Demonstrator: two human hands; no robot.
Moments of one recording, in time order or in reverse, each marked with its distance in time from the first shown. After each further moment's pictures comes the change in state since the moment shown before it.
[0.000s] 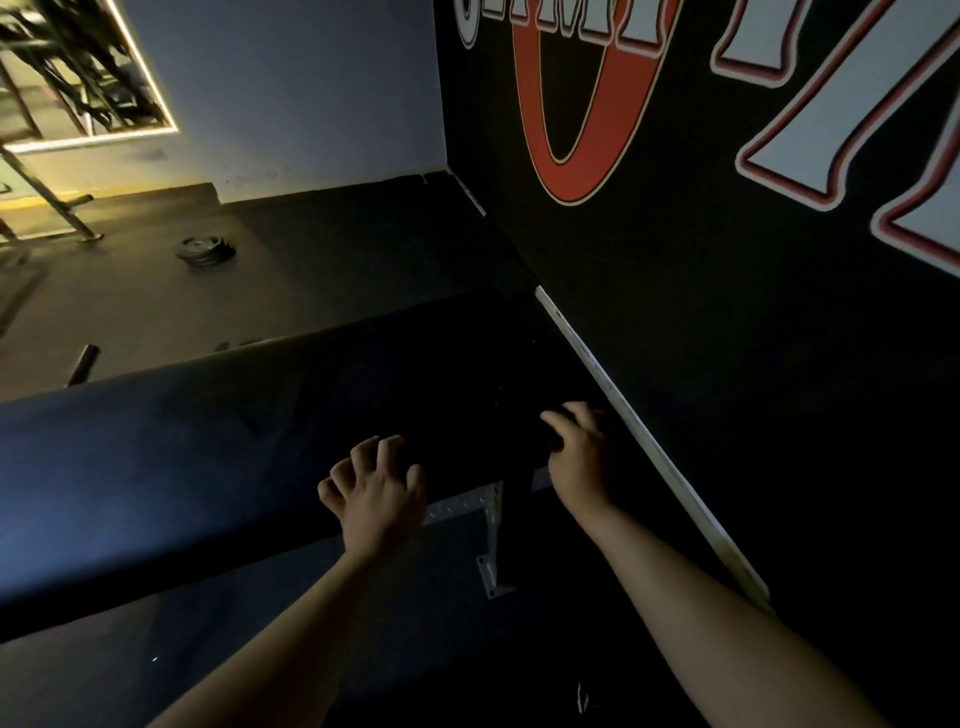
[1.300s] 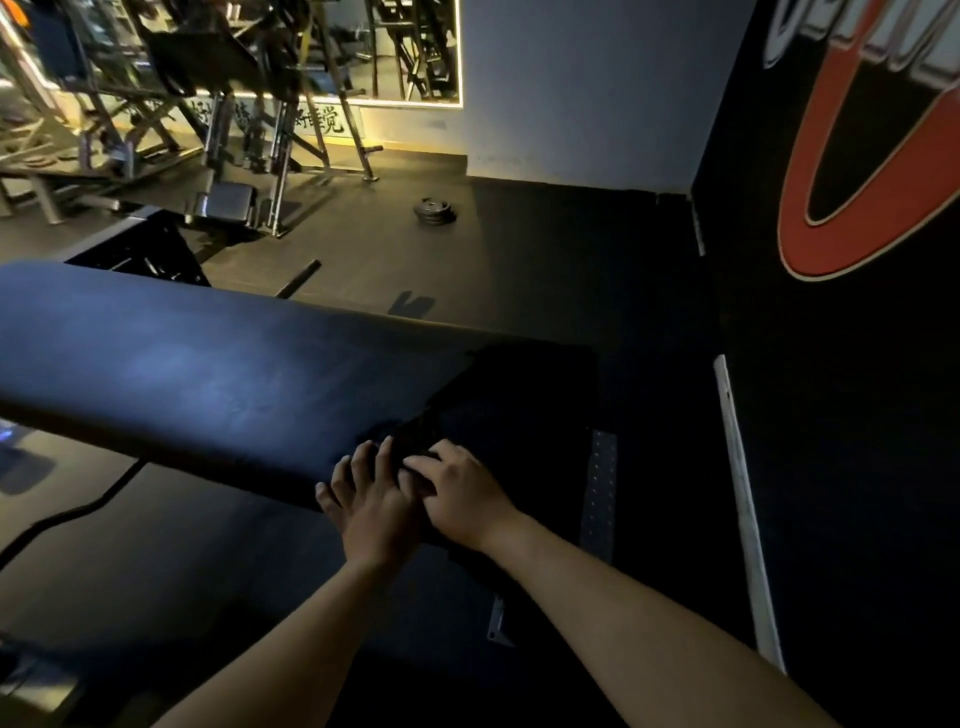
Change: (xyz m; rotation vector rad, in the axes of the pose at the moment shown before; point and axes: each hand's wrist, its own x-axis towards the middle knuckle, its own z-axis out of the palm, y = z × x) left_hand 0.023 0.080 0.054 0.046 0.282 -0.589; right_hand 0.091 -0.057 0.038 0.155 -0.691 -0.846
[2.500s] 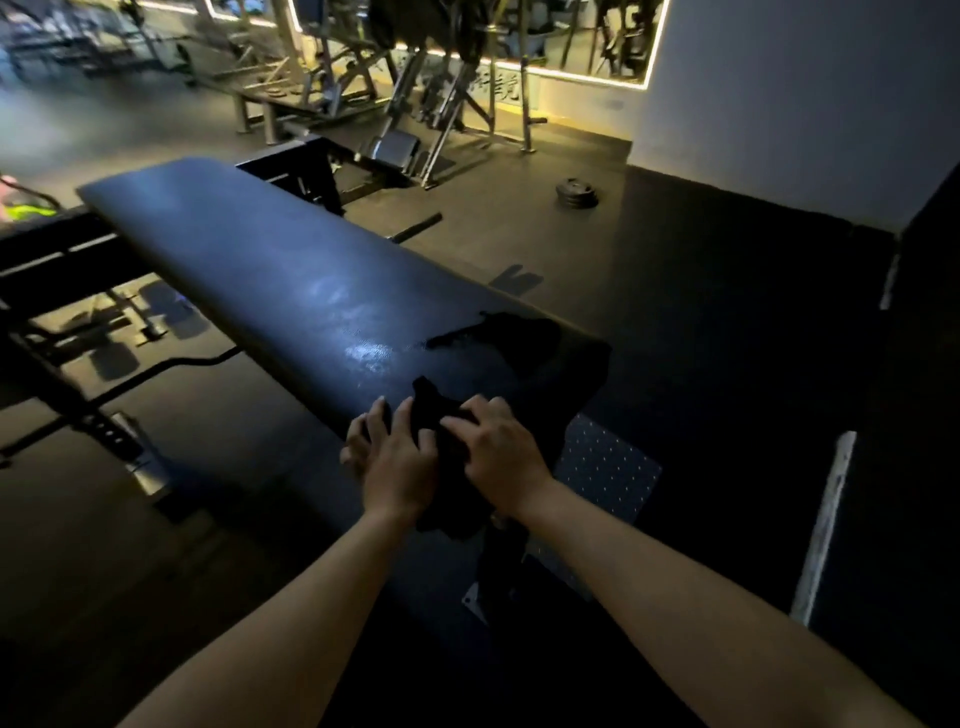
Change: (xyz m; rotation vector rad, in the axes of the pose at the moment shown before) left_hand -0.068 0.120 0.052 -0.144 0.194 -0.366; right_hand -0.047 0.119 -0.076 -0.078 -0.066 -0.381
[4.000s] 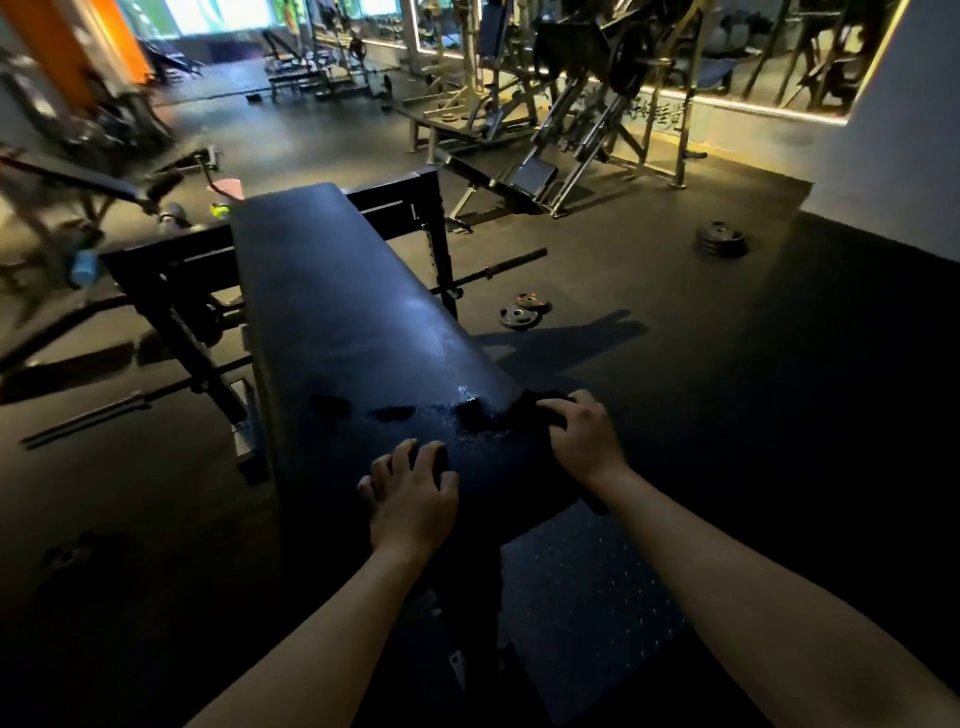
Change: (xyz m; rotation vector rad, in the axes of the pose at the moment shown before) left_hand 0.037 0.150 0.074 0.228 0.087 -0.215; right_hand 0.128 0.250 -0.074 0.243 -0.099 0.133
